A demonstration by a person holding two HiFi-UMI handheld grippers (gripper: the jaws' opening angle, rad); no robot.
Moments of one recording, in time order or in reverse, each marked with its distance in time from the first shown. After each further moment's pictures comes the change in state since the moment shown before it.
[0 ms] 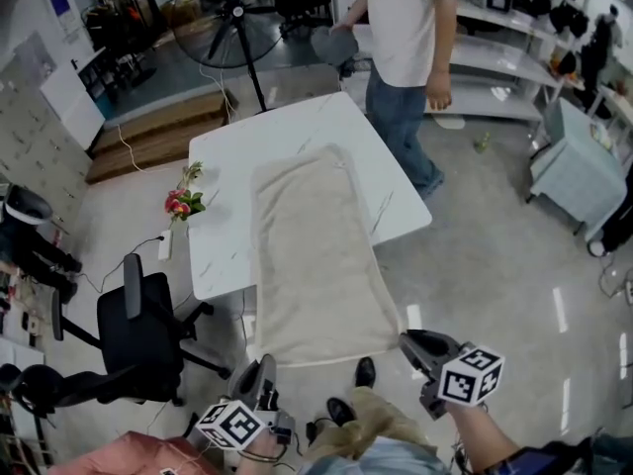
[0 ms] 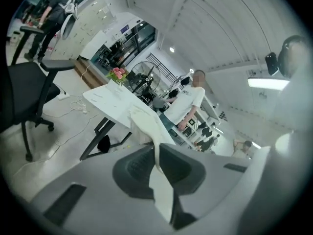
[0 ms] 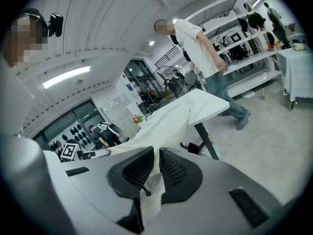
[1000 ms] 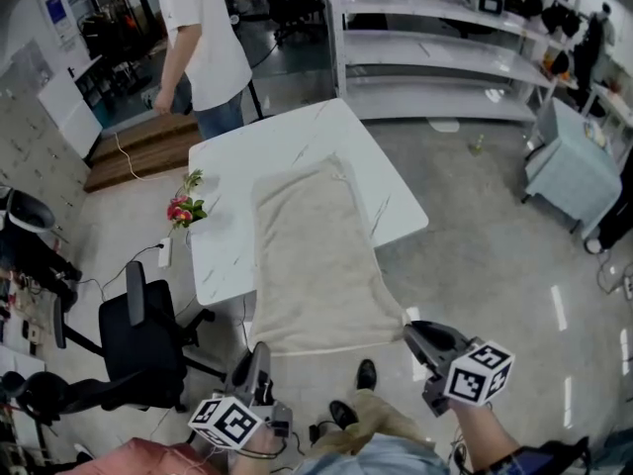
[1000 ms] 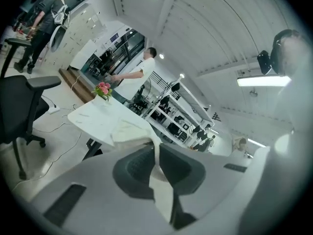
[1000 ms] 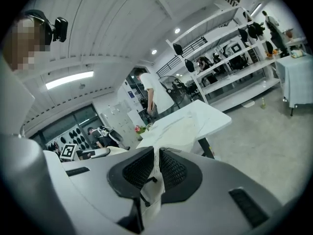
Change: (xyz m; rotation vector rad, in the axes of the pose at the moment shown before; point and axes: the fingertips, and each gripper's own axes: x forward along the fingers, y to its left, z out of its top) left arm -0.001 -0.035 0.057 0.088 -0.089 -0.064; right arm -0.012 0.027 0.042 -0.030 -0.103 -0.010
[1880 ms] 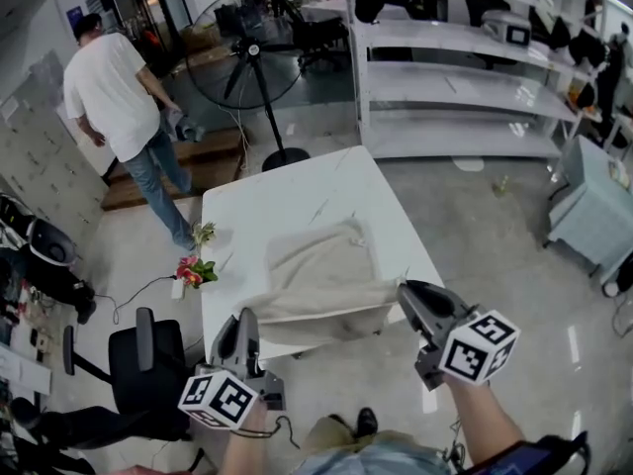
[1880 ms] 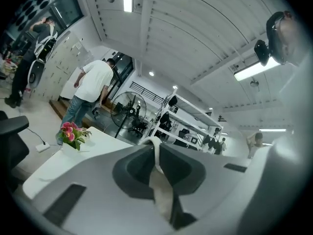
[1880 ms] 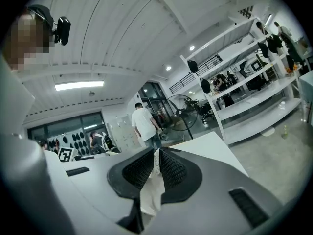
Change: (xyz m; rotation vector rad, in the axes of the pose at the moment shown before) left arm 0.160 -0.028 0.169 0.201 -0.227 0.042; right arm 0.137 -0.024 0.220 -0.145 -0.194 0.111
